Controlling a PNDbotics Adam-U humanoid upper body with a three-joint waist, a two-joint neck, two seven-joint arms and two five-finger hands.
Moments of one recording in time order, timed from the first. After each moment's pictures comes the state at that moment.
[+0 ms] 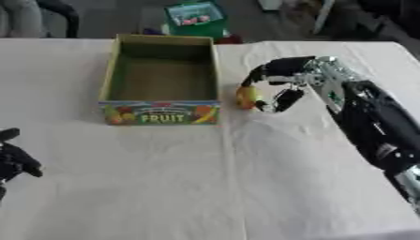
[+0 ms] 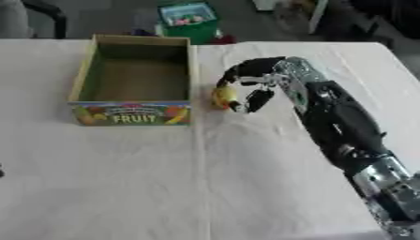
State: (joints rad) left arm -0.18 0.21 -0.05 -1.75 0.23 -0.08 -0.23; right arm -0.84 -0.54 0.17 -0.93 1.03 -0.65 0.50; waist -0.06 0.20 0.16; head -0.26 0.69
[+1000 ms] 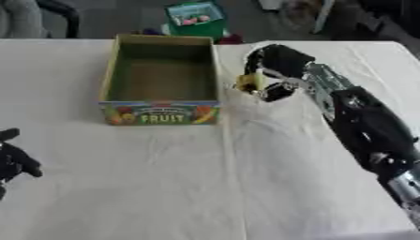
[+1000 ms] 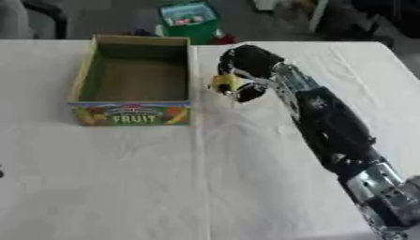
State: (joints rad) left arm -0.18 0.21 -0.05 -1.75 0.23 -0.08 -0.23; right arm -0.83 -0.52 0.16 -0.92 1.23 -0.59 -0.20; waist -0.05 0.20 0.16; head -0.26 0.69
